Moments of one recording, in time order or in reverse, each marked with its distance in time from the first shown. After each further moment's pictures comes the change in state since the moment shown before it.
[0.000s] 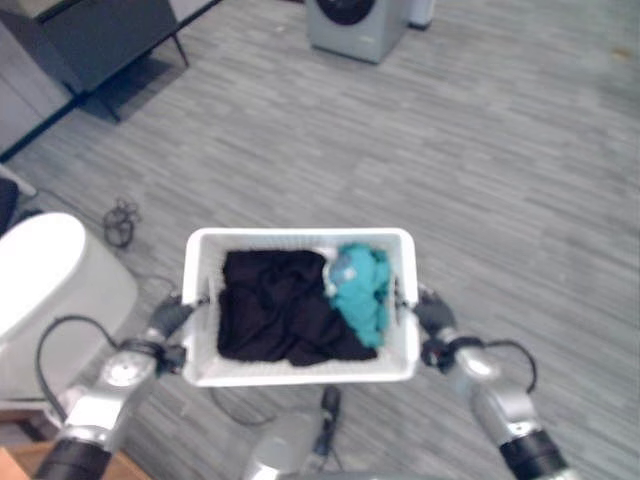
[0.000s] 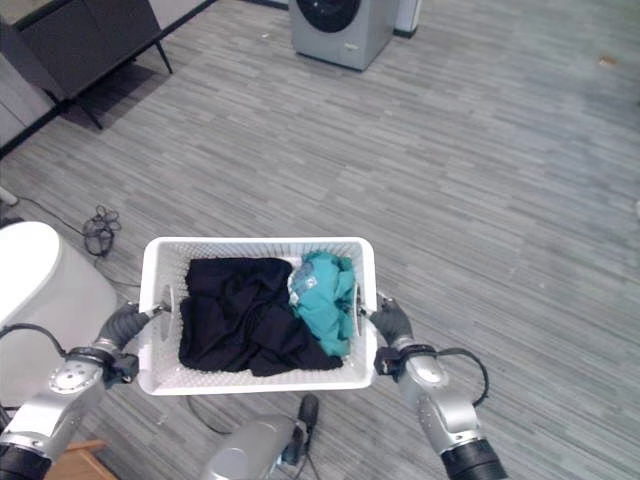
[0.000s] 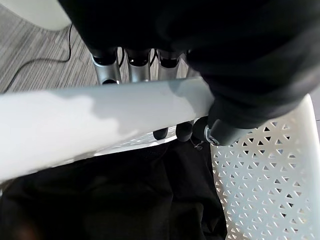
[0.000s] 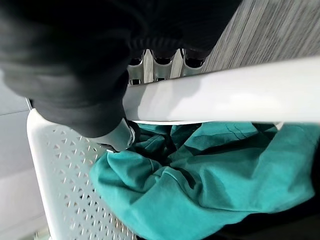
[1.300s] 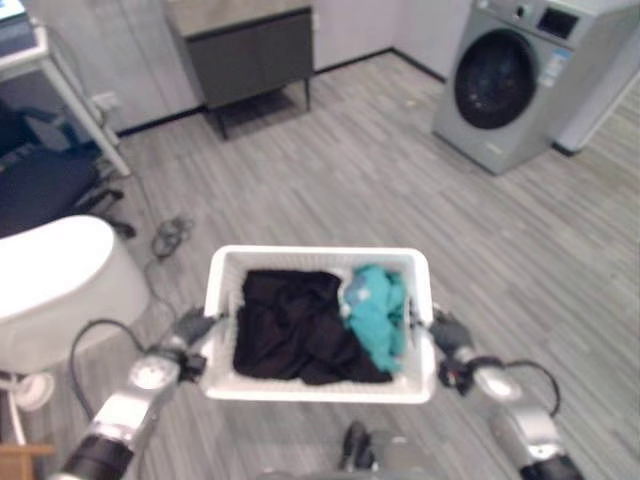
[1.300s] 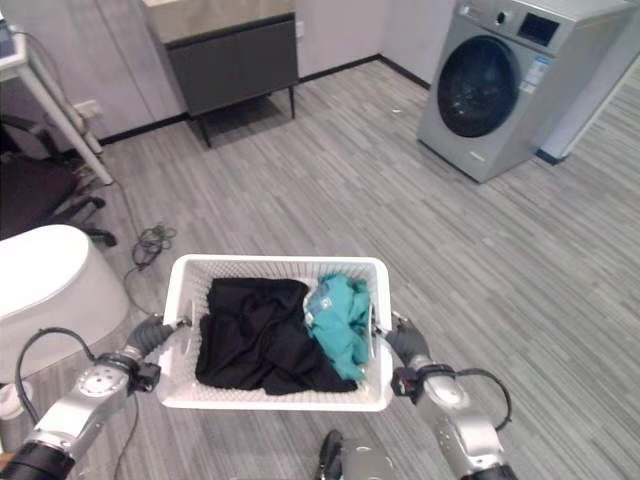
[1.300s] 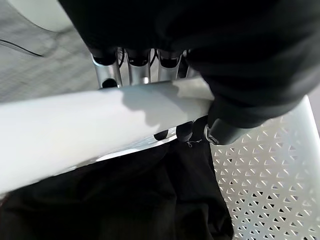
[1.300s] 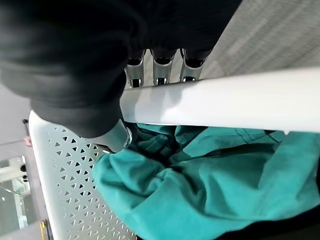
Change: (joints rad) left arm -0.063 -0.057 -0.131 0.046 0.090 0.047 0.018; right arm 0.013 -0.063 -0.055 0.047 -0.002 0.026 0.023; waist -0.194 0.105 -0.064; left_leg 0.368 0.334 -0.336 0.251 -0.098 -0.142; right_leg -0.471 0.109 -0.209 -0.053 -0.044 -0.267
